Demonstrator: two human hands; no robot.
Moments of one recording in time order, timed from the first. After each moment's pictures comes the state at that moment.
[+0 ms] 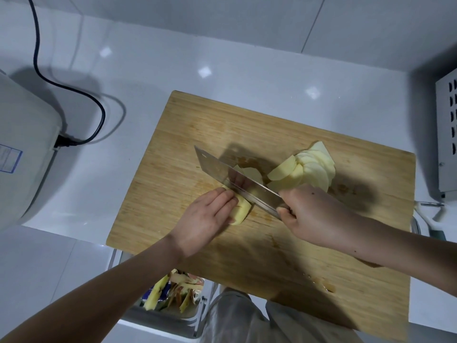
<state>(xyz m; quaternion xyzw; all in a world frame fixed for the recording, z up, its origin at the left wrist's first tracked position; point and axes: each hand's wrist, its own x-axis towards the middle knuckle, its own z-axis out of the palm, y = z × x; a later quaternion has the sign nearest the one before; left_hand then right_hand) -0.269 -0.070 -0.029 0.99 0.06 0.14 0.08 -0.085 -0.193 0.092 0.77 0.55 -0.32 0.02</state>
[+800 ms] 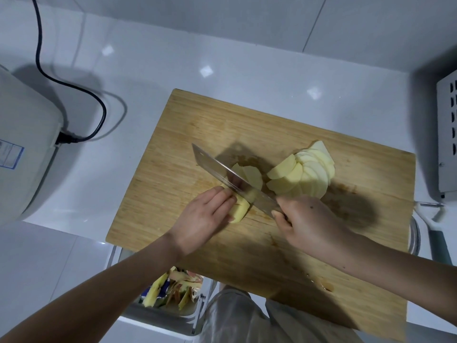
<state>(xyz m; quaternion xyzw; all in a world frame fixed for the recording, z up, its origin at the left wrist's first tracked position) -0.271 -0.070 -0.030 0.98 0.06 0.14 0.10 -0.096 -0.213 0.070 0.78 0.56 -0.28 -0.04</state>
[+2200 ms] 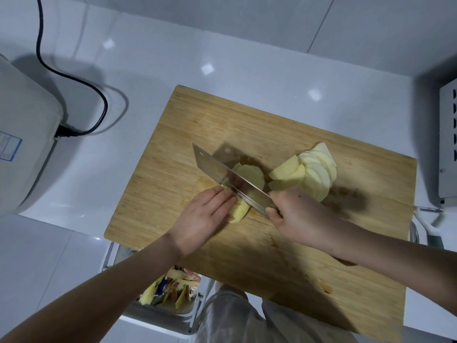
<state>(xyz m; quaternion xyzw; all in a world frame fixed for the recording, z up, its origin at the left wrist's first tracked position) -0.275 -0.073 -0.034 0.98 0.08 0.15 0.10 -0.094 -0.188 0.065 0.77 0.54 -0.34 -0.02</state>
